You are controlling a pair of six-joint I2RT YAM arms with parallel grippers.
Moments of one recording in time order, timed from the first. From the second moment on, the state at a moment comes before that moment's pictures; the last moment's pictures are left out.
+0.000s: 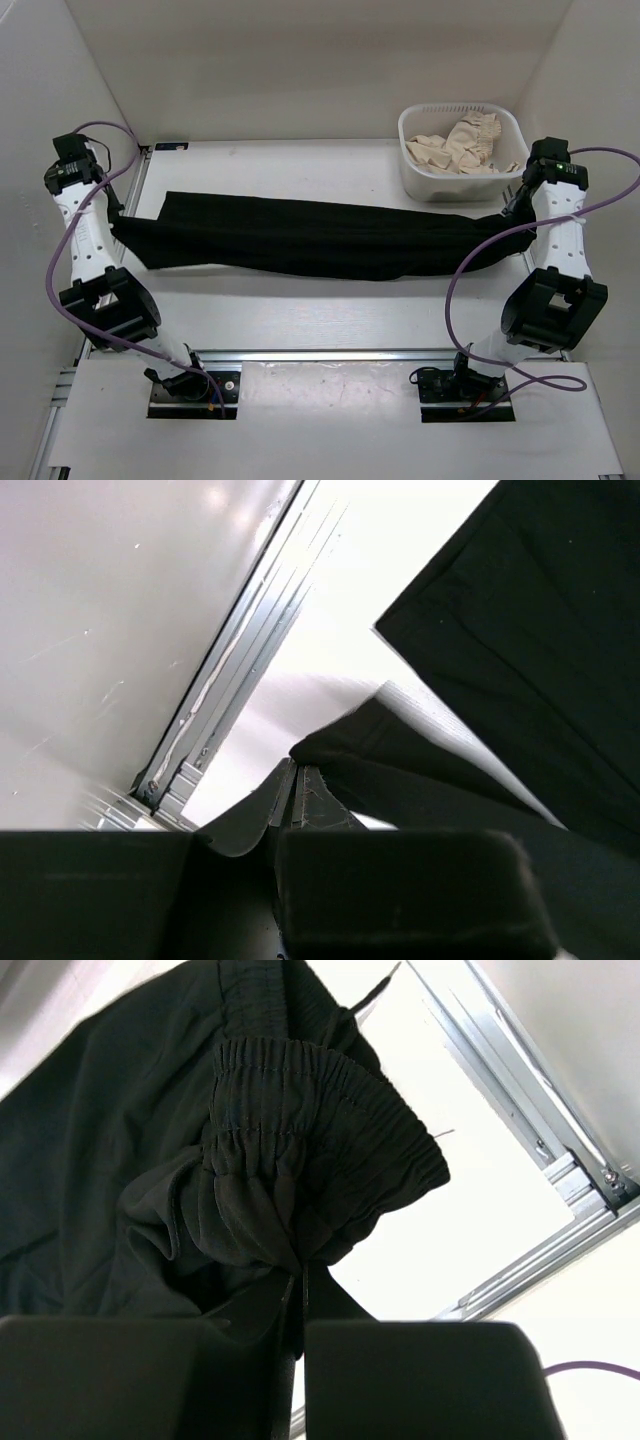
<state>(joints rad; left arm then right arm) 0.44 1.60 1.66 -1.03 -0.22 0.00 -0.26 1.56 1.53 -1.13 0.20 0.41</state>
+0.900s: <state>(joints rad) 0.28 2.34 2.19 -1.04 -0.27 0.00 -0.26 2.05 1.78 -1.13 0.14 0.36</state>
